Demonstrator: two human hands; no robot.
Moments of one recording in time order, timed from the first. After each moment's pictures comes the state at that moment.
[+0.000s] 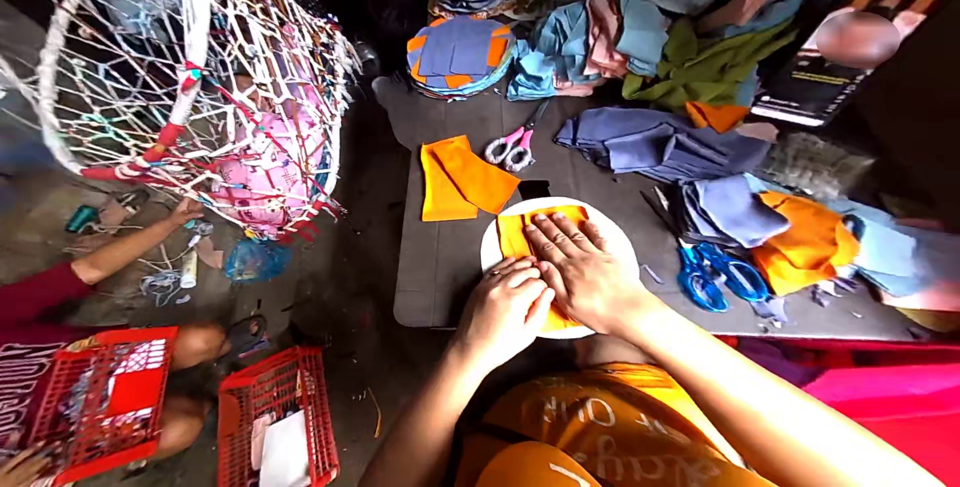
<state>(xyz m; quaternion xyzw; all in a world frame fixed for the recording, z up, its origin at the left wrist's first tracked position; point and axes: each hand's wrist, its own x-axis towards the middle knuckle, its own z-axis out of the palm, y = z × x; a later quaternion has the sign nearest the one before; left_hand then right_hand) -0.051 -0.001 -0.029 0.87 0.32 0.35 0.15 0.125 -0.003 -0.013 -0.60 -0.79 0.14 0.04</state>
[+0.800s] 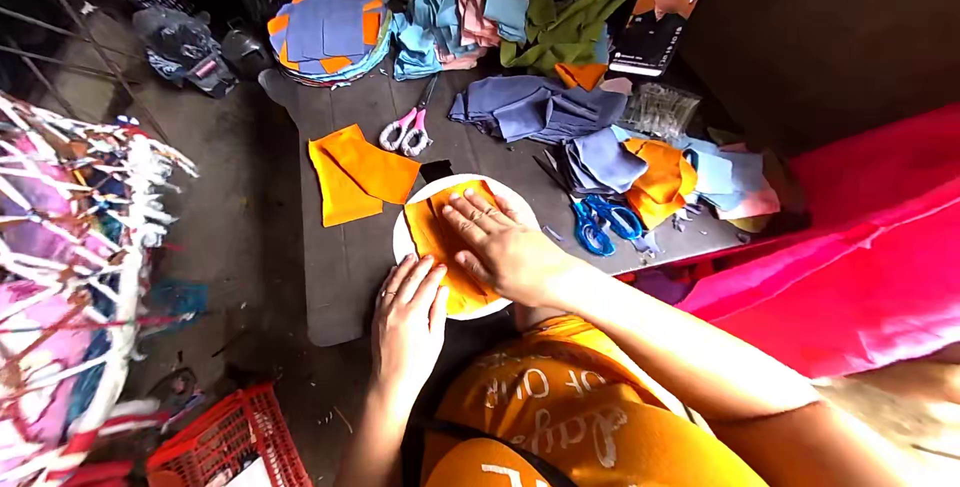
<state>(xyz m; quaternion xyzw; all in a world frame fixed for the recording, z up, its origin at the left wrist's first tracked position) -0.067 -0.020 -0.046 0.85 0.42 0.31 0.08 0.139 -0.016 -0.009 -0.57 -0.79 0.15 0.15</state>
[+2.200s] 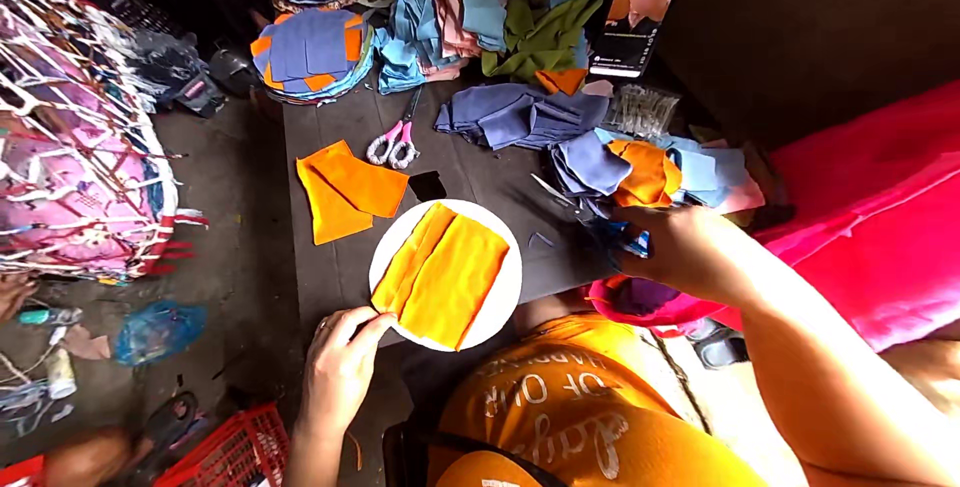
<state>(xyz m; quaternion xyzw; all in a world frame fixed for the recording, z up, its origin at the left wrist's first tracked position) -0.140 0.000 -0.040 0.88 0.34 0.33 0.02 0.267 -0.101 0.016 -0.75 -0.63 0.14 0.15</state>
